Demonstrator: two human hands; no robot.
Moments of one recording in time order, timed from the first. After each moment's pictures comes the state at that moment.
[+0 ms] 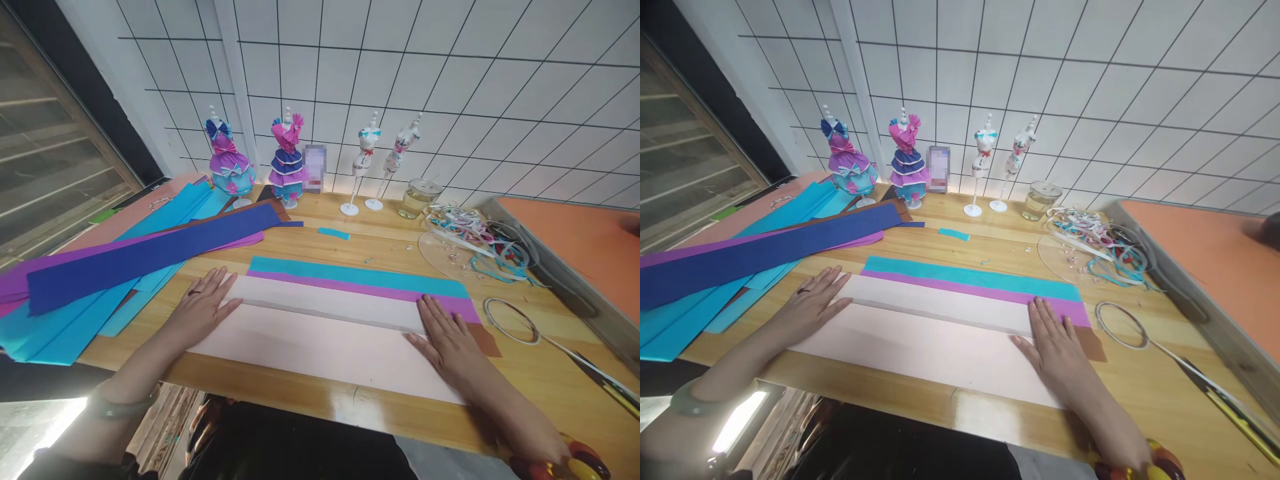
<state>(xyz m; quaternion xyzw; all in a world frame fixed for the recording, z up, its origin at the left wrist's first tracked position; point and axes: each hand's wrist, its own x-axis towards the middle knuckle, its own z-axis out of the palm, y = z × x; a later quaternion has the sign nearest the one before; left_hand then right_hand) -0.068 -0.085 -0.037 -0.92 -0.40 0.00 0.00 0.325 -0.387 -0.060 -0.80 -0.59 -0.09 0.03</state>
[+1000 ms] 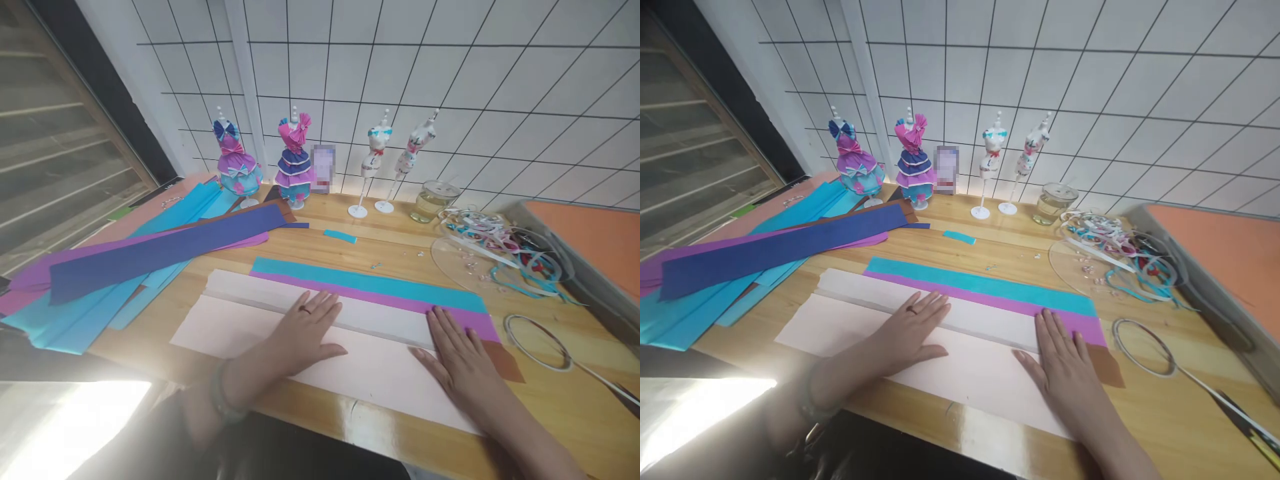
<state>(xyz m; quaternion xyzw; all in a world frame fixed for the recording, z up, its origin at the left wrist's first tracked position) 0.074 -0.184 -0.032 -0.99 -0.14 -0.06 -0.08 0.328 -0.388 -0.066 -0.78 -0.61 -0.13 0.04</state>
